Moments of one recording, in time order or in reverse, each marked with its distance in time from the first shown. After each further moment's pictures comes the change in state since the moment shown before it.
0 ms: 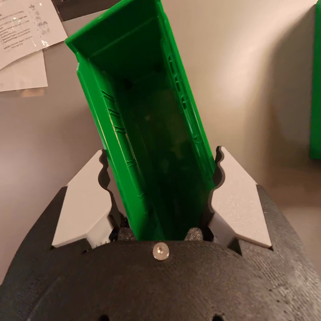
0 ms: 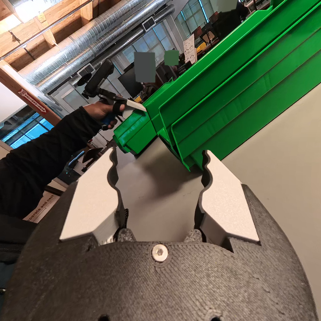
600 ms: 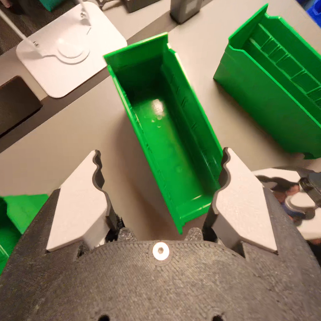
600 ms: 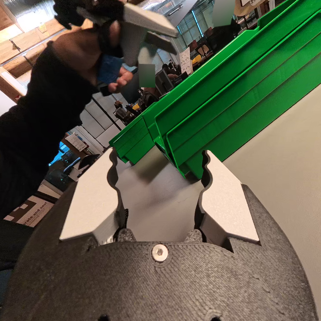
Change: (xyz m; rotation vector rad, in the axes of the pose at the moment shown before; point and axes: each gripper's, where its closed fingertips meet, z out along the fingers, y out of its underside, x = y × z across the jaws) left arm 0.271 -0.128 -0.016 0.088 0.290 0.327; right arm 0.005 -0.010 -0.001 0.051 0.016 -0.017
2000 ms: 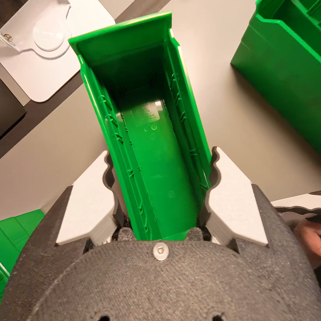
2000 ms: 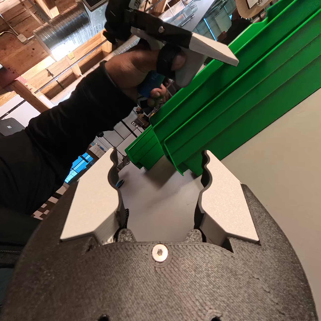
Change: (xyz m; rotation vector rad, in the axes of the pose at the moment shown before) left arm 0.009 0.000 0.065 -0.107 -0.078 0.054; right arm -0.003 -0.009 -0.009 0.048 -0.090 0.100
